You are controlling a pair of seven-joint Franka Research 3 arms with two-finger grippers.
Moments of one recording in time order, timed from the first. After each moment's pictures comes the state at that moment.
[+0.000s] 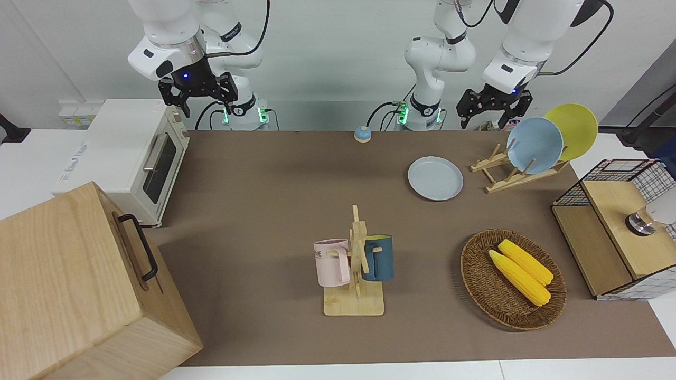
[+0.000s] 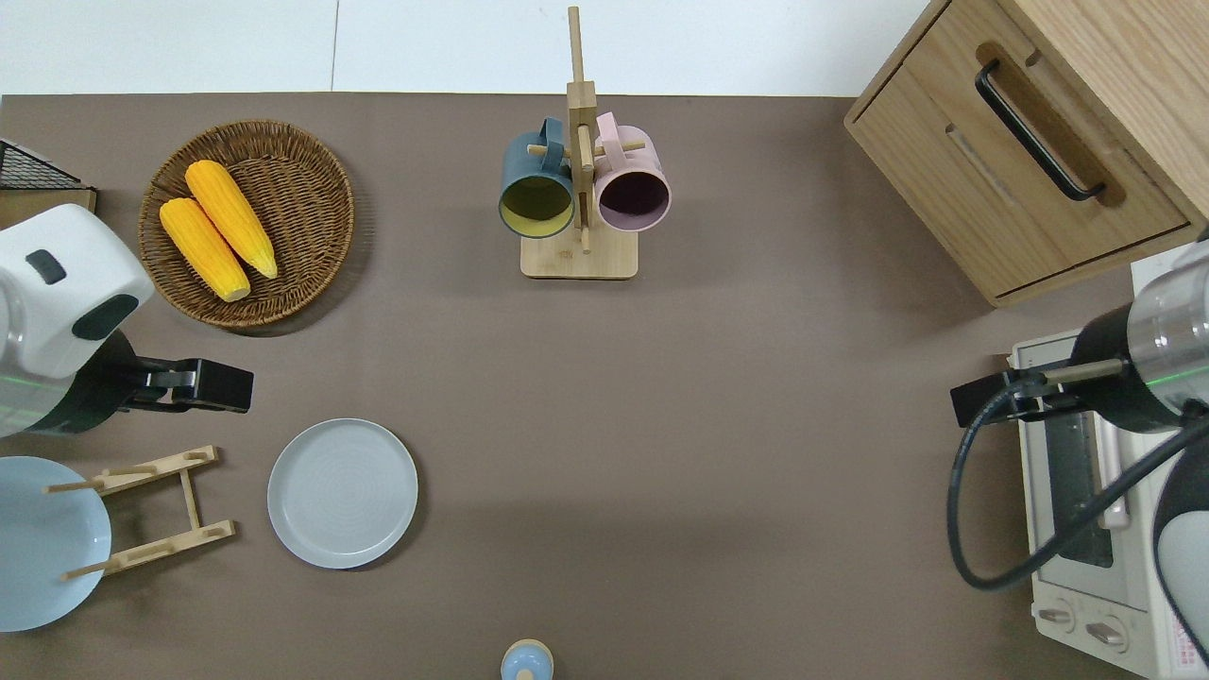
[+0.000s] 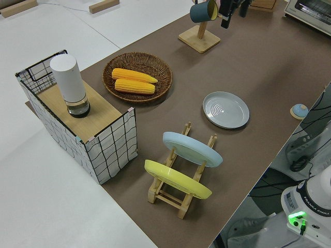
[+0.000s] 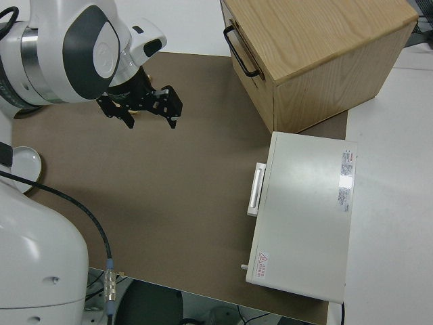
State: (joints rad) left arm -0.24 -0.07 0.10 -1.62 0.00 1.50 -0.08; right arm -0.07 -0.02 0.21 -1.50 0.00 1.36 0.05
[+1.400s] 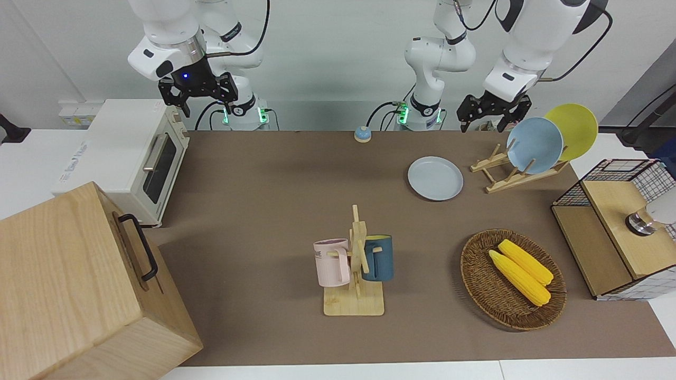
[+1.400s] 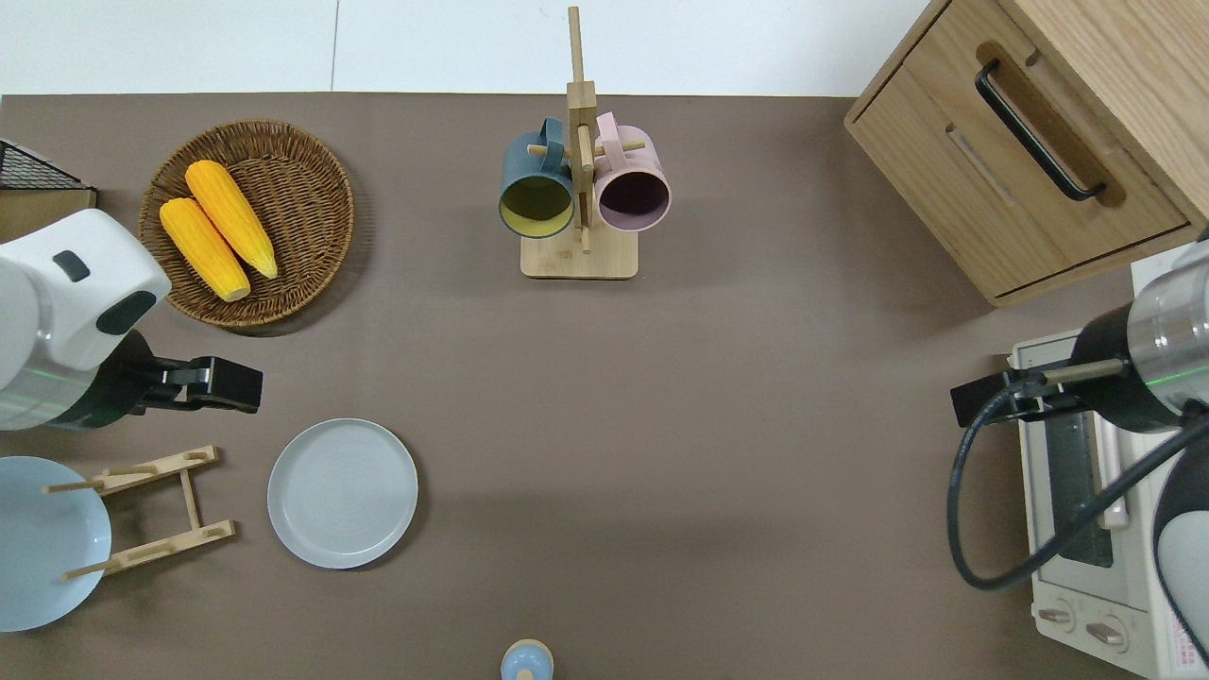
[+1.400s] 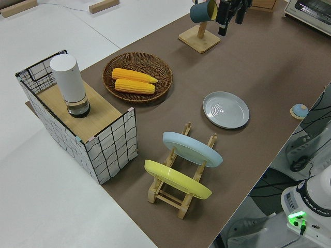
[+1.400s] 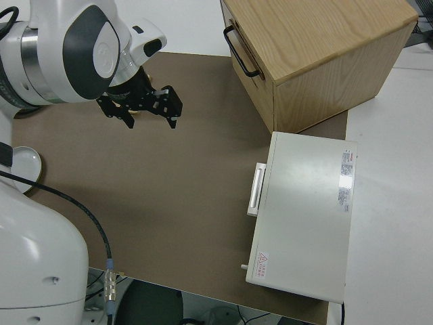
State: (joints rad) left arm -0.24 -0.05 0.12 -1.66 -0.01 1.52 -0.09; right arm -0.07 -0.02 0.21 -1.50 0.00 1.36 0.05
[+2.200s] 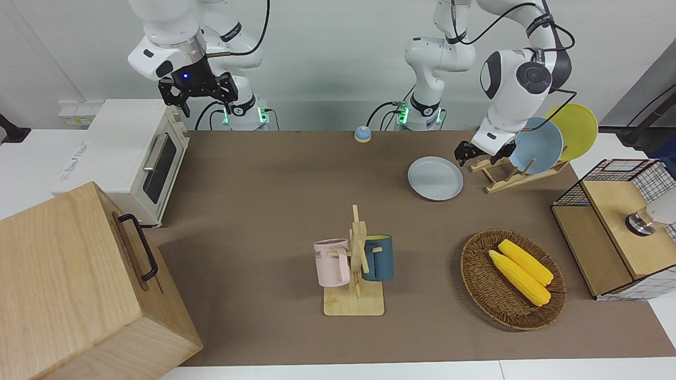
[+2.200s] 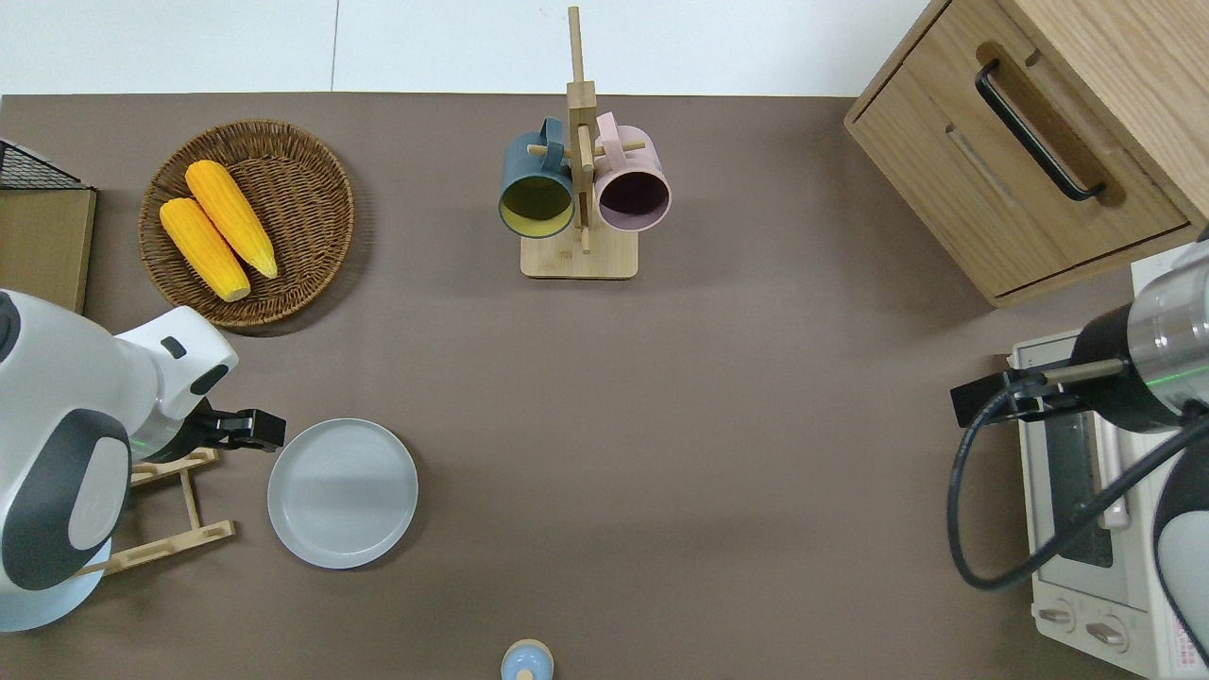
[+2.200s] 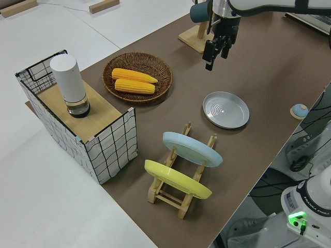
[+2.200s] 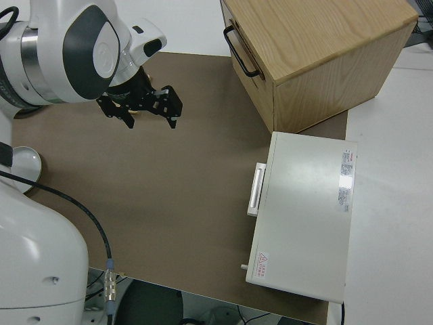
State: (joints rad) left arm -0.24 -0.09 0.19 -2.10 0.08 1.85 -0.05; right arm -0.07 -0.02 0.21 -1.50 0.00 1.36 0.05
